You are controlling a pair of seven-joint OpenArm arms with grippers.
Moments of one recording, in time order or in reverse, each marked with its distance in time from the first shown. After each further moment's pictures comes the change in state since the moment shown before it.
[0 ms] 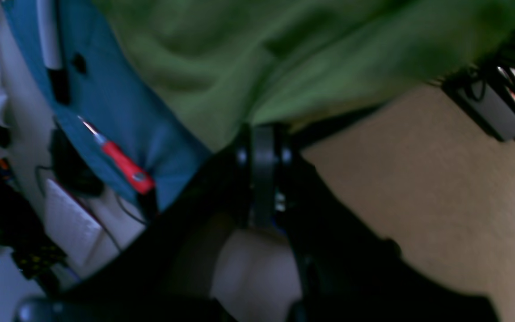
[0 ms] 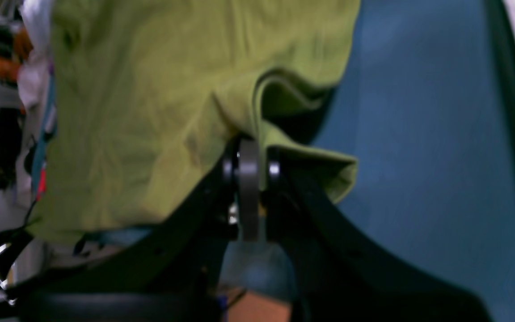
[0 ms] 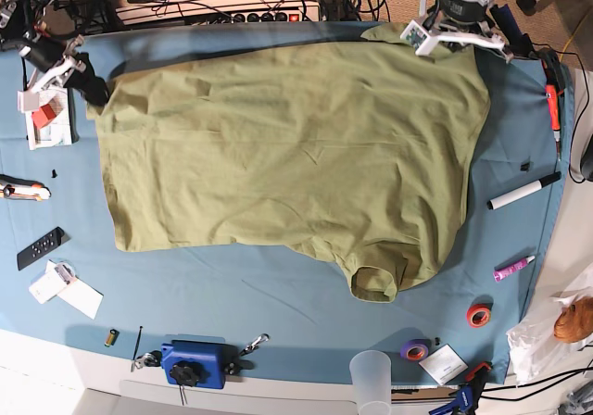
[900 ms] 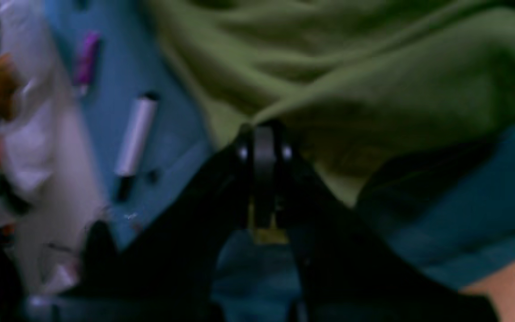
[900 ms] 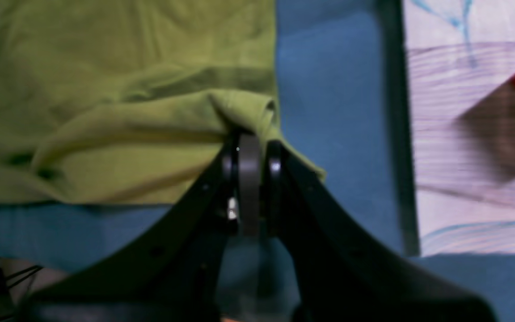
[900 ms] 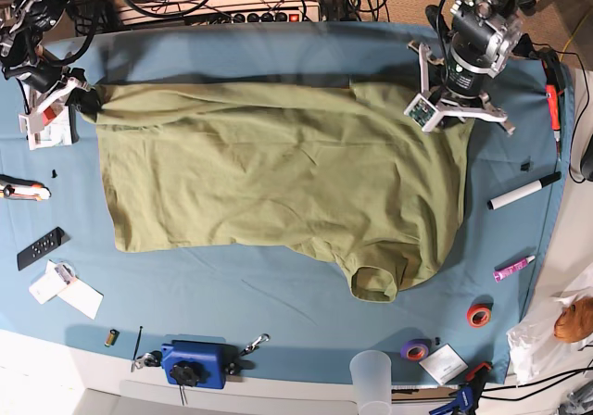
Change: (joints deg) left arm -16.7 1.5 -7.1 -5.9 -16.1 -6.1 -8.9; right arm 8.6 0.0 0.0 -0.1 -21.8 0.0 -0.1
